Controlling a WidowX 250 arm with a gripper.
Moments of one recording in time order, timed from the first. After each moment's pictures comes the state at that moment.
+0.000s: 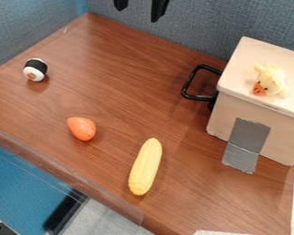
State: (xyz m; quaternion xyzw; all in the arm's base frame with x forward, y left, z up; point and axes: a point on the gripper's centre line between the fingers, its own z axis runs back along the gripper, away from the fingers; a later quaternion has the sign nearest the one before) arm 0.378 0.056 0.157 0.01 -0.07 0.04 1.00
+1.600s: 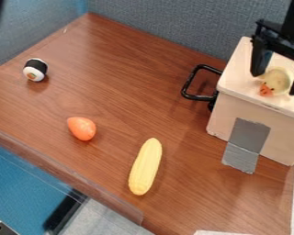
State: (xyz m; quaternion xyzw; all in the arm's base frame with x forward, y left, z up) arm 0.389 -0.166 0.116 -0.05 0.00 -0.17 0.98
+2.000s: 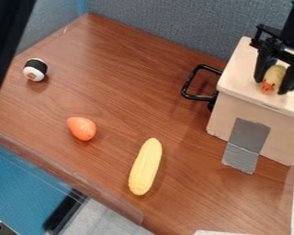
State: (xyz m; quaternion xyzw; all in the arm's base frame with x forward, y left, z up) arm 0.392 -0.158 0.117 -0.02 0.01 -0.17 0.99
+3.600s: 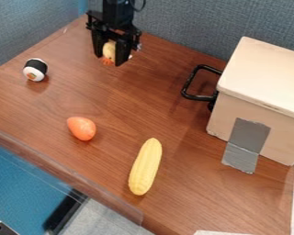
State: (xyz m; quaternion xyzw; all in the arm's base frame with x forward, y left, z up) arm 0.378 0.107 0.052 0.01 -0.02 -0.01 1.00
